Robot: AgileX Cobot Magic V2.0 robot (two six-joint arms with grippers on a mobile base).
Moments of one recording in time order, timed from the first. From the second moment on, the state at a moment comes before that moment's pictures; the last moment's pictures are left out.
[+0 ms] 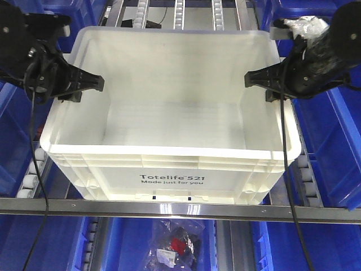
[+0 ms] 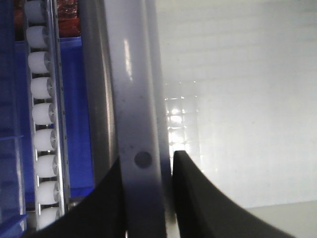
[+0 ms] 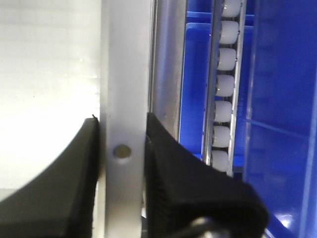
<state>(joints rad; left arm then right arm) -0.28 1.60 -1.50 0.09 1.01 -0.26 0.27 1.59 -1.45 -0.05 0.92 0.24</state>
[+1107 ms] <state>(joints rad) -0.37 1.46 -1.50 0.02 1.19 -0.28 0.27 1.38 -1.44 -0.05 1.20 0.24</state>
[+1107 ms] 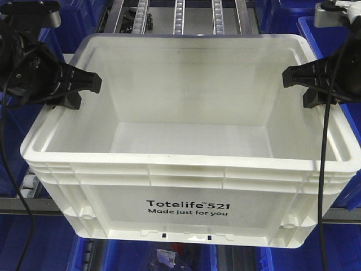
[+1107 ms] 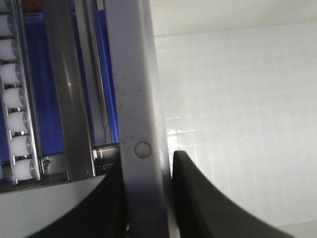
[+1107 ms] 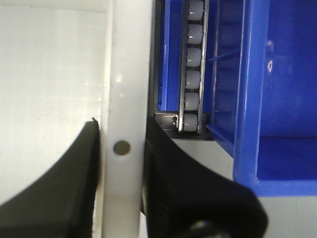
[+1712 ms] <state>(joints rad) -0.37 1.46 -1.50 0.02 1.20 -0.28 0.27 1.38 -1.44 -0.04 1.20 0.24</state>
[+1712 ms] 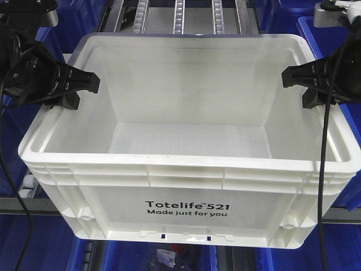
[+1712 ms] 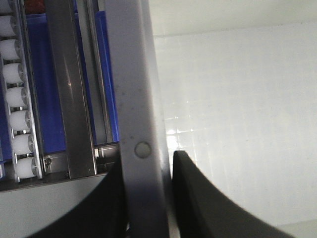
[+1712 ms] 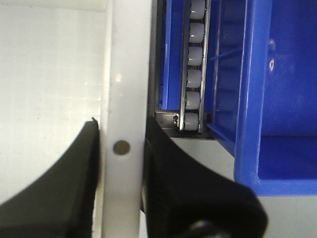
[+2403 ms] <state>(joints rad) -0.37 1.46 -1.50 0.02 1.20 -0.28 0.27 1.38 -1.44 -0.04 1.20 0.24</state>
